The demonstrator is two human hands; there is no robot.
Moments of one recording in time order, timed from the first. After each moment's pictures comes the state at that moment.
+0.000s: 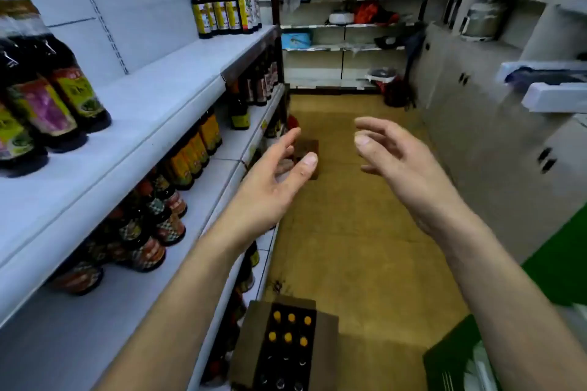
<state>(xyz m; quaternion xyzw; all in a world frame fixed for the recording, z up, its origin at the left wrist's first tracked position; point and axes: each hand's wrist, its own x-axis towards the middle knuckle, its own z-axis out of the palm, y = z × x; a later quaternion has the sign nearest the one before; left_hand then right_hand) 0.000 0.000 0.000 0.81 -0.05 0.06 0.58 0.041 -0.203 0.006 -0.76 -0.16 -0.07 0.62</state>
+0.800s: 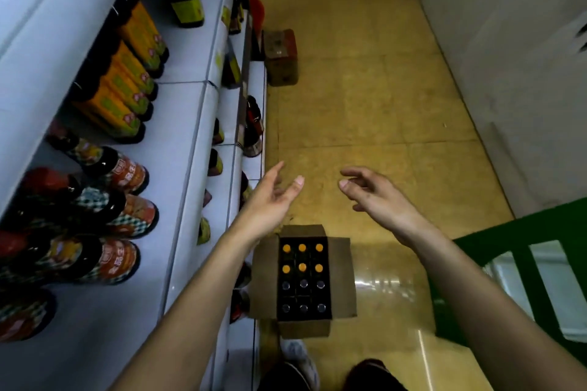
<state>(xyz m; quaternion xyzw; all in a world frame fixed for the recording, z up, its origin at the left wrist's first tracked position) 0.161 0.112 -0.239 0.80 0.09 -0.21 0.55 0.158 -0.103 -0.235 -0.81 0.09 0.19 0.54</state>
